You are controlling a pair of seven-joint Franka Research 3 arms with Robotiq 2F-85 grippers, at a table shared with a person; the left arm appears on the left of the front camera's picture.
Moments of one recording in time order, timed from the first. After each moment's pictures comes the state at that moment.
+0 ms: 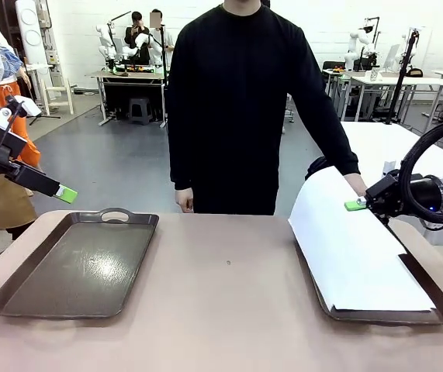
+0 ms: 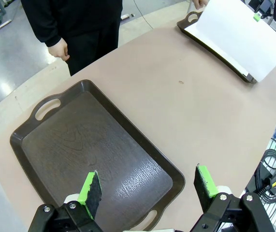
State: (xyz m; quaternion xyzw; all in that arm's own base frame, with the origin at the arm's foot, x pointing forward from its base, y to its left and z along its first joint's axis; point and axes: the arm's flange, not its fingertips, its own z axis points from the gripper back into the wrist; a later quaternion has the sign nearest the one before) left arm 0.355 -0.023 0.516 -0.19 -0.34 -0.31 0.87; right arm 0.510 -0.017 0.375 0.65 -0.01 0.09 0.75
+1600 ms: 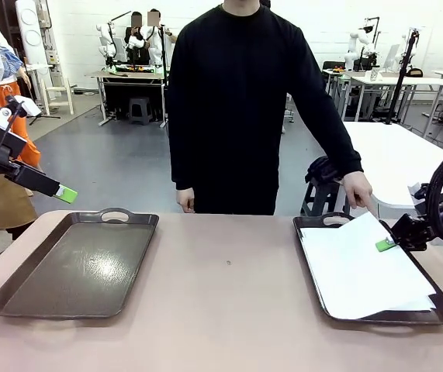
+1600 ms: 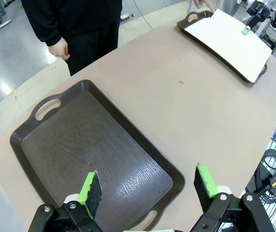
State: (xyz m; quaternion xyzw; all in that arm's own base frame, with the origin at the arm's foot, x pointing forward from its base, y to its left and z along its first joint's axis) left arm 0.354 -0.023 0.516 -0.19 -0.34 -0.31 0.87; right arm 0.513 -0.097 0.329 0.44 -0.05 0.10 0.89
